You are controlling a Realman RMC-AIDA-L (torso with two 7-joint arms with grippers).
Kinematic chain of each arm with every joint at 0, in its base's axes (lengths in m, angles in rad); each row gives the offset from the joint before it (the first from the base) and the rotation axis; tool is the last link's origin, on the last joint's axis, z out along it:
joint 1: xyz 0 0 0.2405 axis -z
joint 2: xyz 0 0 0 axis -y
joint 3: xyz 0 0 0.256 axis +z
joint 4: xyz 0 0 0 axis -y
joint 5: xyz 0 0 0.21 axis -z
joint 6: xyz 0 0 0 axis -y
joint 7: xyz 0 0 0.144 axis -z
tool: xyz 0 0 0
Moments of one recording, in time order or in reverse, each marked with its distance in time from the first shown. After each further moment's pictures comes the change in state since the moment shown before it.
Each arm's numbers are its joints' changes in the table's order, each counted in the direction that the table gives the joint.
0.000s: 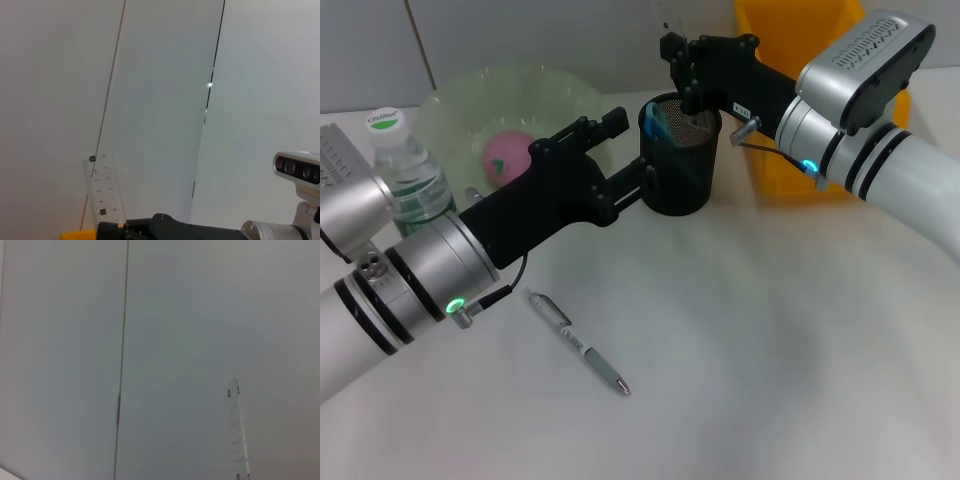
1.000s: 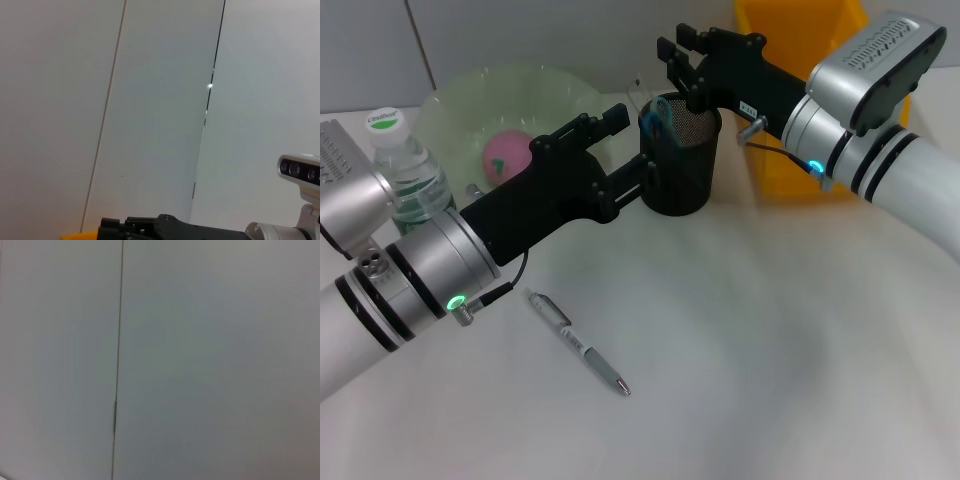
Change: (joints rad) left arm 0.005 0.000 -0.001 0.002 0.004 0.000 0.000; right arm 0.014 0.000 0.009 0.007 0.000 0.019 -0.009
